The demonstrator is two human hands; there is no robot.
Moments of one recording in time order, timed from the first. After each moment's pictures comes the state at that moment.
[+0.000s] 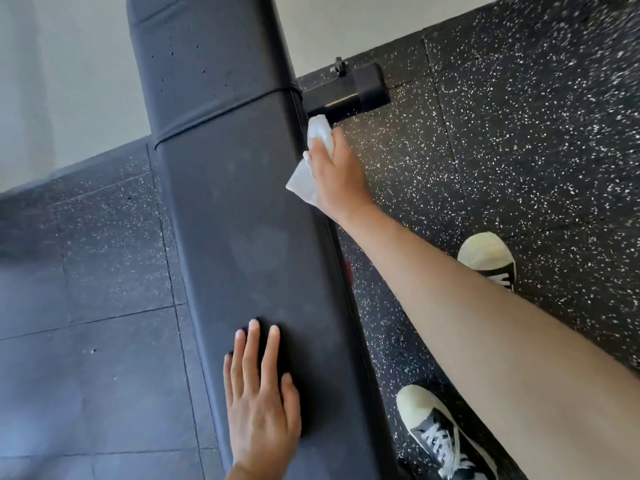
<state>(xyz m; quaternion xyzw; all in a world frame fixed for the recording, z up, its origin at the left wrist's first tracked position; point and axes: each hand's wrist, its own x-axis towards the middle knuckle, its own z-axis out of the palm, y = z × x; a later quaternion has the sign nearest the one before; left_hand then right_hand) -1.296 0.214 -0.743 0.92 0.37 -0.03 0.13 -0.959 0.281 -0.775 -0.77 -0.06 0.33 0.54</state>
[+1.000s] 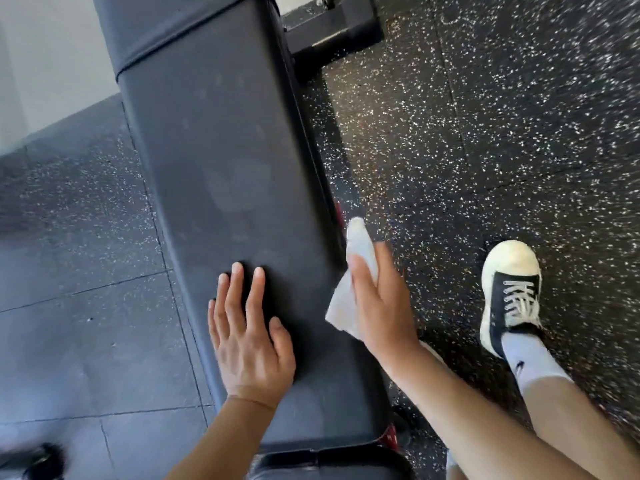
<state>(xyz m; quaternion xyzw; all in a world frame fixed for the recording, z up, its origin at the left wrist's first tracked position) -1.302 0.212 -0.754 0.92 0.37 0.00 0.10 -1.147 0.094 -0.777 -0.78 -0.04 0.32 0.54</state>
